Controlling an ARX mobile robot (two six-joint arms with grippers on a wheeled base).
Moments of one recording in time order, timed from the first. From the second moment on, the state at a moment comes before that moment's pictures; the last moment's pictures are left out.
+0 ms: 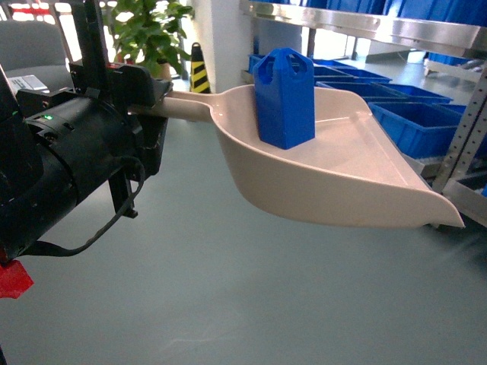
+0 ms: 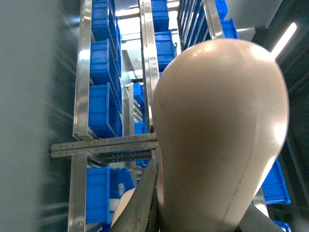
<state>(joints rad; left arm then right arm) -0.37 1.86 0.64 1.28 -0.13 -1.47 0.00 0.00 0.01 0.00 0.00 0.00</state>
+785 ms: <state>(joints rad) -0.37 1.86 0.64 1.28 -0.13 -1.47 0.00 0.00 0.01 0.00 0.00 0.00</state>
